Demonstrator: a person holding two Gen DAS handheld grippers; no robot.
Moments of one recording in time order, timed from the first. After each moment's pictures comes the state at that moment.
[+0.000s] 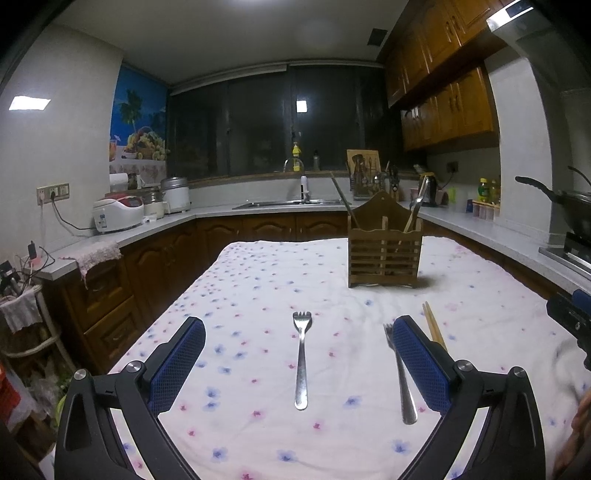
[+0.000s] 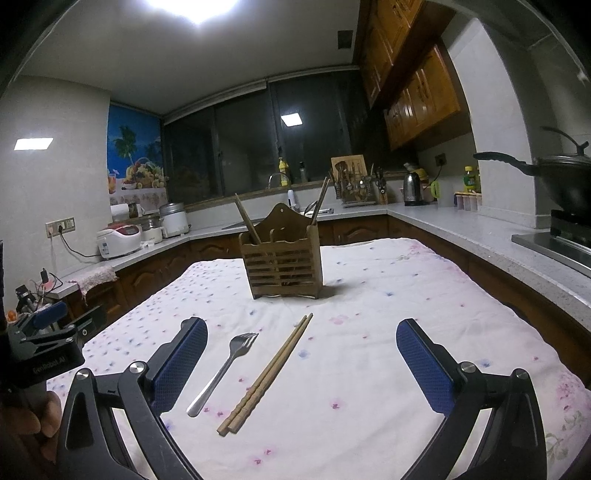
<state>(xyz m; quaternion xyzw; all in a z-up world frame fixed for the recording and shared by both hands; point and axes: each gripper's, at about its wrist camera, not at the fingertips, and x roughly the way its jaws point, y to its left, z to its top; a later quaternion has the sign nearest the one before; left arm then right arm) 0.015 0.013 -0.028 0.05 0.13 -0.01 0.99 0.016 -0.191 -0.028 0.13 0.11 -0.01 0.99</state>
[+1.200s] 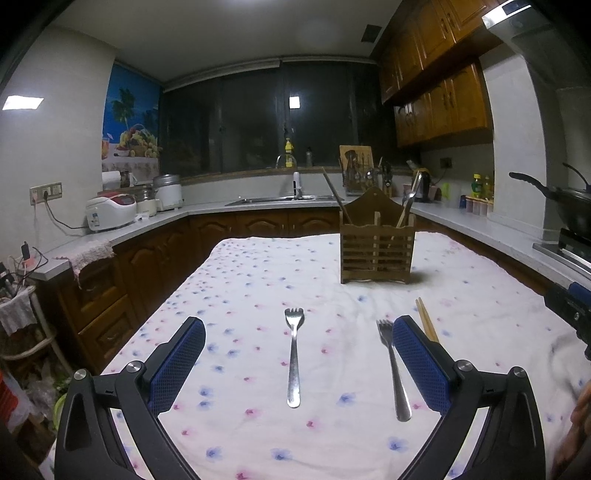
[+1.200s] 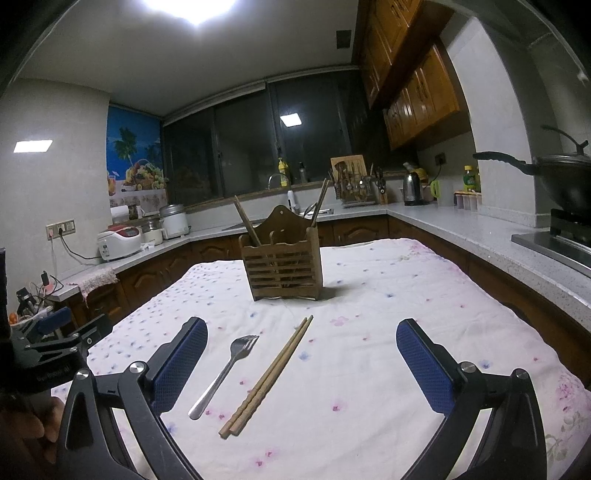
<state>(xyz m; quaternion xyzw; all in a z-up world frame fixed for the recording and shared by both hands) 0.018 0.013 -0.029 0.06 0.14 -0.03 0.99 0.018 -0.190 -0.028 0.13 0.11 -0.01 0.99</state>
